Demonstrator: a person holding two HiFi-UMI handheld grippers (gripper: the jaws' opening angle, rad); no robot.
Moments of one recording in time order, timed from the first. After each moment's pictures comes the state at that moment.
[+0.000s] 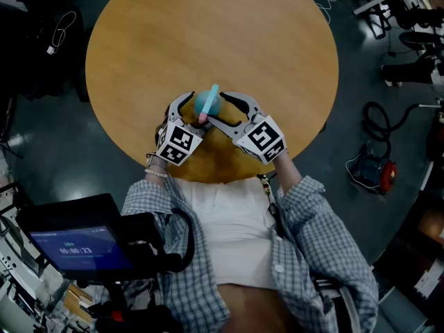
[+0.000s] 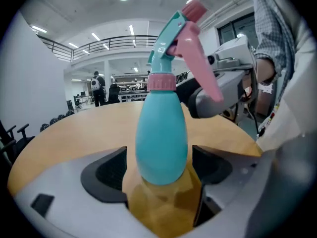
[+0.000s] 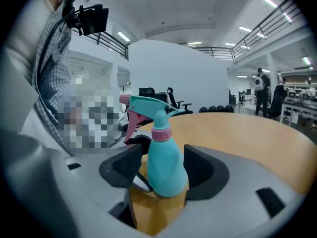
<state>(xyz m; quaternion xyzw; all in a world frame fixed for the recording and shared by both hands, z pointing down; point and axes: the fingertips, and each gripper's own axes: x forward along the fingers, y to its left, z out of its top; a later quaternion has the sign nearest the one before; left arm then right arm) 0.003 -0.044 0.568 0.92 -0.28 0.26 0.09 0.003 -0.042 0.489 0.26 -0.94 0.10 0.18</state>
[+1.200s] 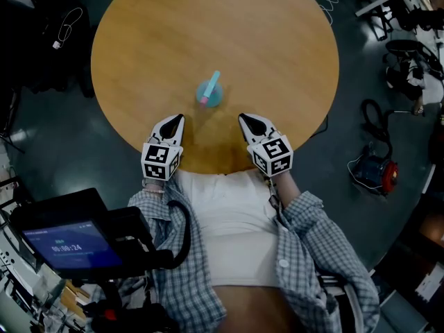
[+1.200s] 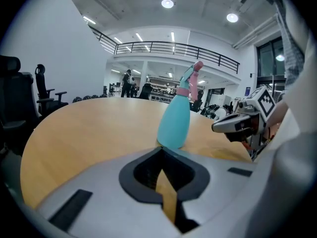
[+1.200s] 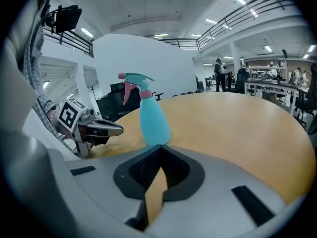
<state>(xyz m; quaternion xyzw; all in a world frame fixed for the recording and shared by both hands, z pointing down) -0.083 0.012 0.554 0.86 -0.43 0.18 0.21 0.082 0.019 0.541 0.41 -0.86 0.21 0.21</state>
